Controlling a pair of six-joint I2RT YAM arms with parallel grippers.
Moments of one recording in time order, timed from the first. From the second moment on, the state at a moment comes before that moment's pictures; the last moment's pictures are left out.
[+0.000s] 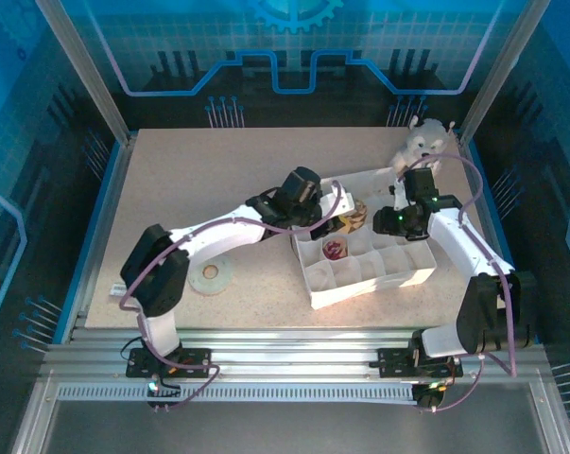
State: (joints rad) left arm -0.76 1.84 1.40 -0.18 0.37 0.41; right arm 0.07 1.41 1.02 -0.75 -0.16 0.17
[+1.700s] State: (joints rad) left arm -0.70 1.96 1.34 0.08 0.29 0.33; right arm 0.14 1.40 1.01 -0.76 -0.12 0.10
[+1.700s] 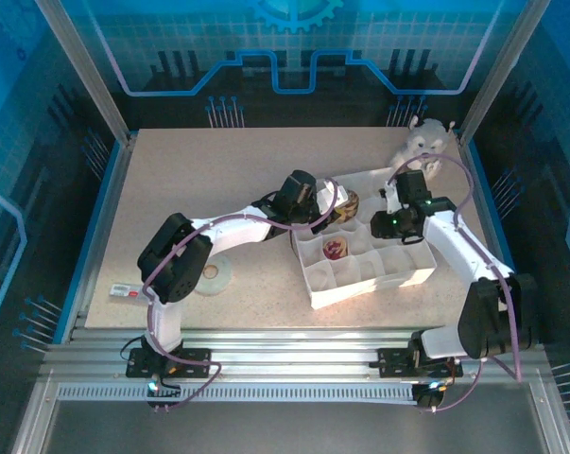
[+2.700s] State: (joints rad) left arm -0.85 1.85 1.27 0.05 0.32 0.33; right arm -0.19 1.35 0.99 -0.78 -0.05 0.11
